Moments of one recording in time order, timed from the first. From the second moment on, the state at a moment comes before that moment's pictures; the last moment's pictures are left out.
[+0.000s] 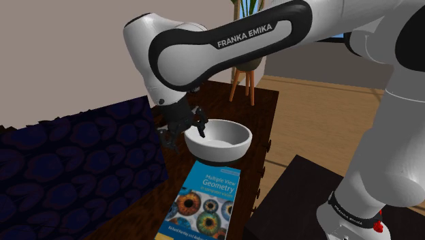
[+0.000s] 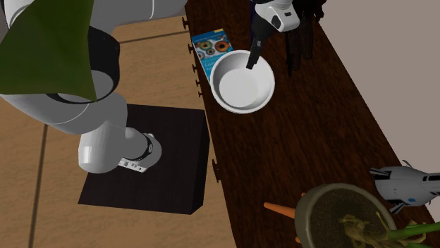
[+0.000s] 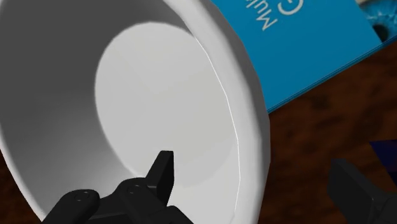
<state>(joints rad) 0.15 0.13 0.51 -1.74 -0.09 1.63 0.84</state>
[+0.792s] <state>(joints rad) 0.15 0.13 0.51 -1.73 -0.09 1.63 0.84</state>
